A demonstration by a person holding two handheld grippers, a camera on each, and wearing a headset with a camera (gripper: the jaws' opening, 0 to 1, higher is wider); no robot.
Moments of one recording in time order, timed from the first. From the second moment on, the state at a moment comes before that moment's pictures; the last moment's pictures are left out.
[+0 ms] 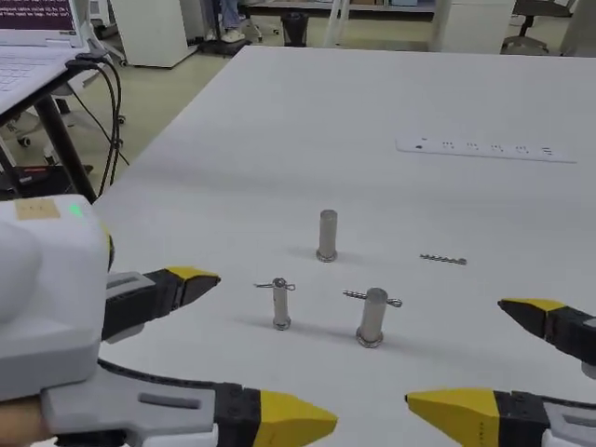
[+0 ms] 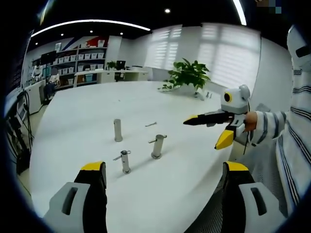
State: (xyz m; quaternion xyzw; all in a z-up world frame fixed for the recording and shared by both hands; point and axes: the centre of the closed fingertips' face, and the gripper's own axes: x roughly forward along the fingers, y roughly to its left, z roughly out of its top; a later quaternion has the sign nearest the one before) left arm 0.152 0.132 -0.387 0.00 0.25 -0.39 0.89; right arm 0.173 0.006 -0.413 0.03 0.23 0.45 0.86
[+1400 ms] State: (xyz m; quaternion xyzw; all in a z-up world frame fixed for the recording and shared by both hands) left arm 0.308 0.089 -0.389 0.14 0.25 -0.44 0.85; right arm 0.173 -0.058 -0.411 0.05 0.25 0.35 0.90
